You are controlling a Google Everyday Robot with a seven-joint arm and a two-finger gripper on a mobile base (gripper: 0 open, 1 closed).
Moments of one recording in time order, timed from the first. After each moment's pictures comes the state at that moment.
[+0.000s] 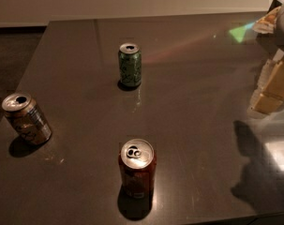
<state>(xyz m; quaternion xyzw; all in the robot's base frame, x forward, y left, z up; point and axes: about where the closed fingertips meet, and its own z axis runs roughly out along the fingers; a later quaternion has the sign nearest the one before) 0.436 -0.206 1.008 -0.60 0.77 -0.07 0.20</state>
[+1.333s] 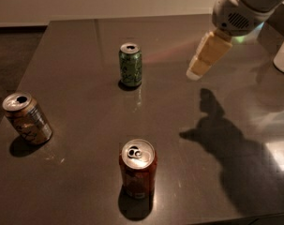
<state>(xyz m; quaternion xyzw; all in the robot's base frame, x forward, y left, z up) 0.546 -0.149 0.997 -0.54 0.80 -0.04 0.27</state>
